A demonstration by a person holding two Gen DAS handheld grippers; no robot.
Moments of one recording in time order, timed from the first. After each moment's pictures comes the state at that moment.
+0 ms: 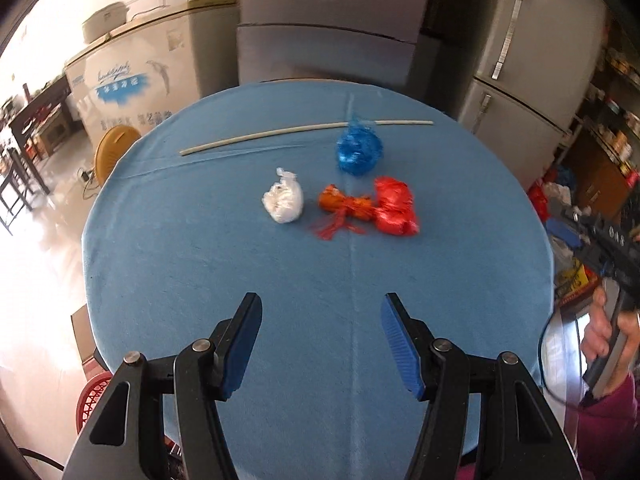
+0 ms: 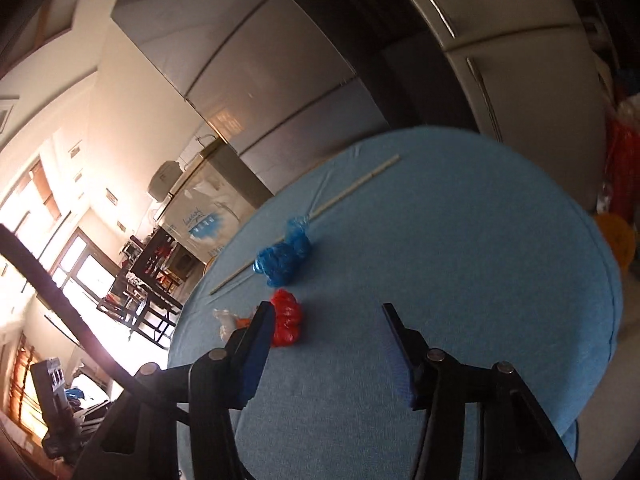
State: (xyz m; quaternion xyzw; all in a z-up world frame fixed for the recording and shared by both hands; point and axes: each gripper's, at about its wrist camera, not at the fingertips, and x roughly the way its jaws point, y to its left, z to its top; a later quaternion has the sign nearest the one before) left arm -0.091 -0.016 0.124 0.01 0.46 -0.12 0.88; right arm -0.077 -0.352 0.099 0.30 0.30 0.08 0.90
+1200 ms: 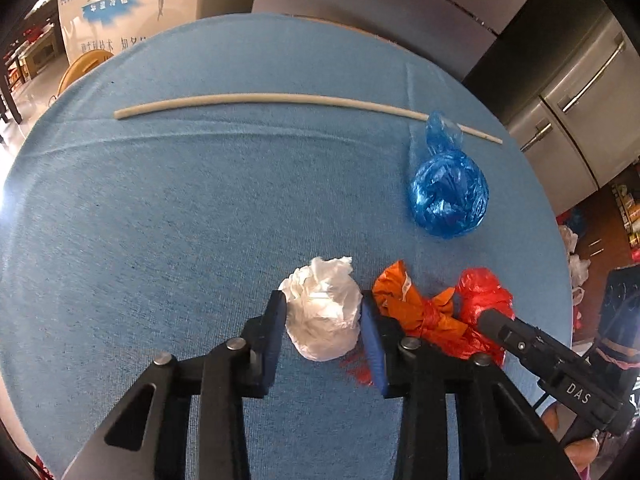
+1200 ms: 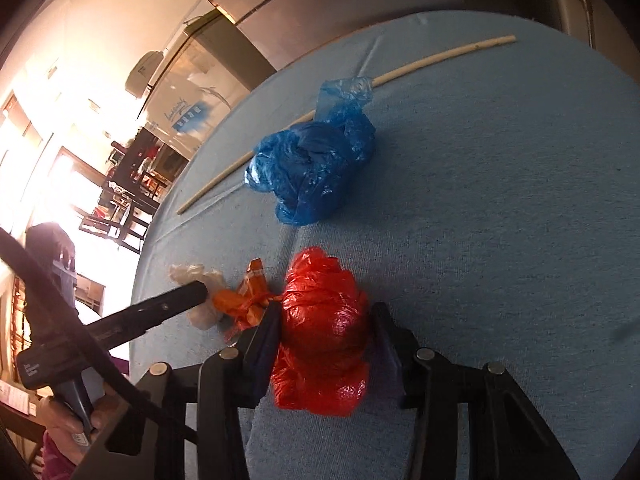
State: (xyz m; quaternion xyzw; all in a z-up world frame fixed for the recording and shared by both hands) left arm 0.093 -0.011 0.032 -0.09 0.55 -0.13 0.82; right arm 0.098 -0.207 0.006 0.23 0.47 0.14 0.84
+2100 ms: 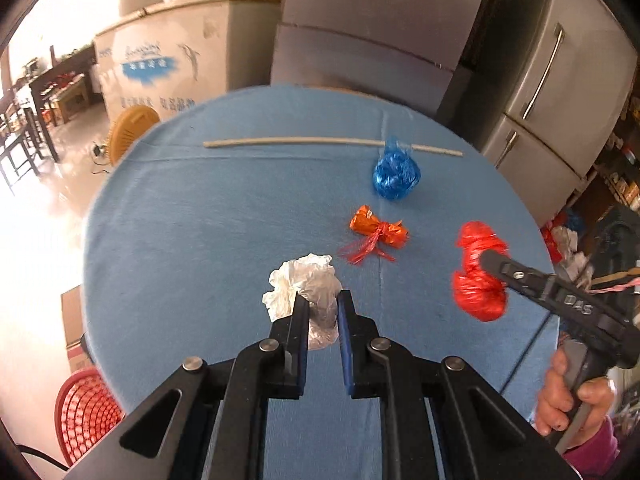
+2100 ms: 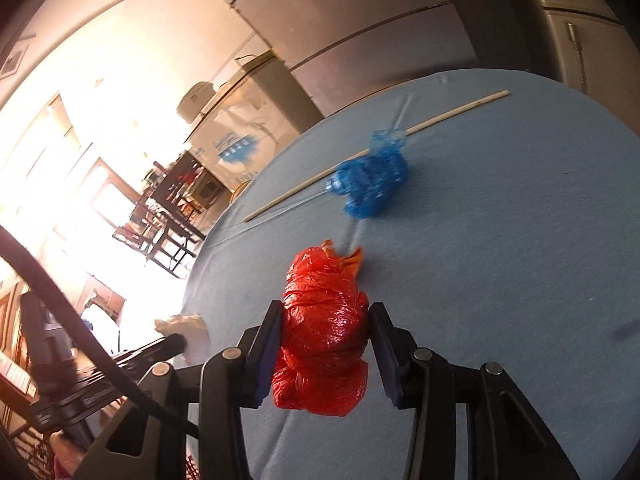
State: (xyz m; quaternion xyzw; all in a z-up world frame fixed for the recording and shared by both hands) left arm -0.083 0.009 0.117 -0.05 0.44 -0.08 0.89; right arm -0.007 -0.208 0.059 0.23 0.38 0.18 0.88
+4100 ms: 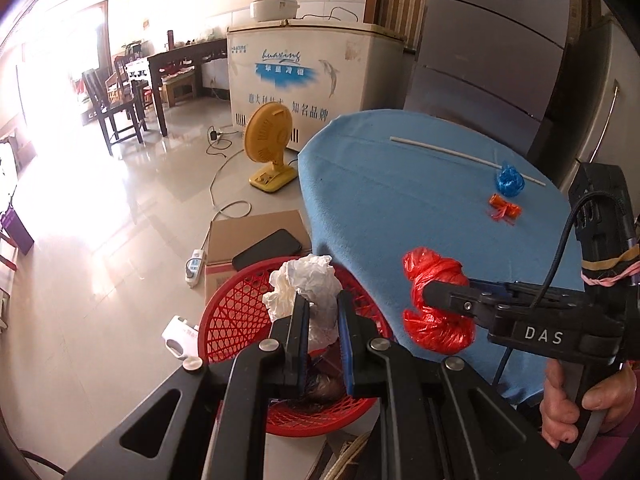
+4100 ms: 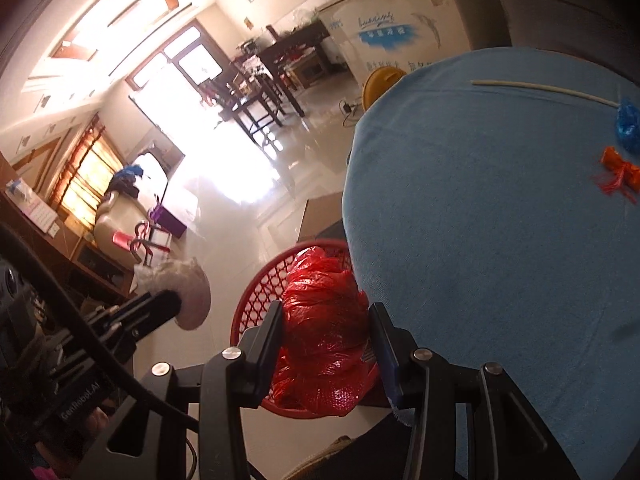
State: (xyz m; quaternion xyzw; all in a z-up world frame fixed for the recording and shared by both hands) left arm -0.271 0.190 0.110 -0.08 0.40 0.08 0.91; right arm -0.122 0.080 0.049 0.05 0.46 0.38 0.80
